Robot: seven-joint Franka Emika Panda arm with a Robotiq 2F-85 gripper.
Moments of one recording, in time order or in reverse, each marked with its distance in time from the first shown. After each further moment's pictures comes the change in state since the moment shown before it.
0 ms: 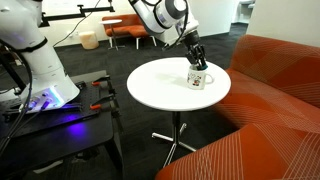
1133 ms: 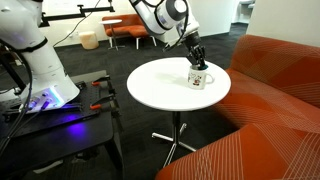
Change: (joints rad) arm 0.010 0.024 -0.010 0.016 0.036 -0.001 -0.002
